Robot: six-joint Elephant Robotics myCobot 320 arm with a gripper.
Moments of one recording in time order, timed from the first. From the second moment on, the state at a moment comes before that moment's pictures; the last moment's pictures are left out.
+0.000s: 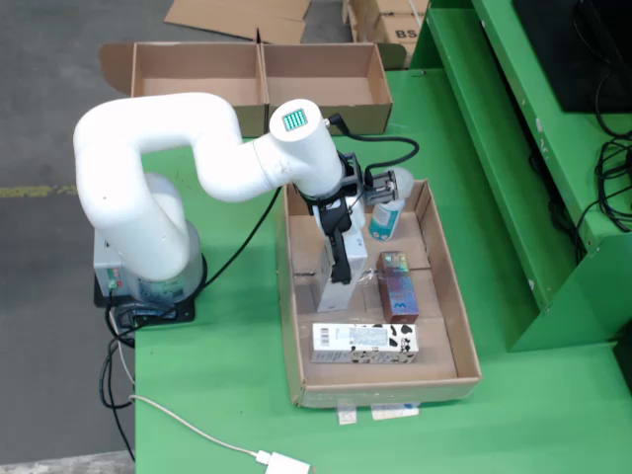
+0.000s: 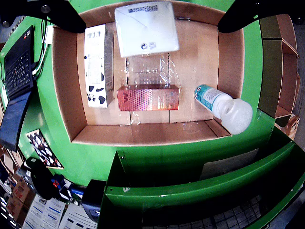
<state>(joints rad) 0.06 0.29 -1.78 0.36 1.52 0.16</state>
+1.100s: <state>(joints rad) 0.09 0.16 -1.79 0.48 1.53 0.17</state>
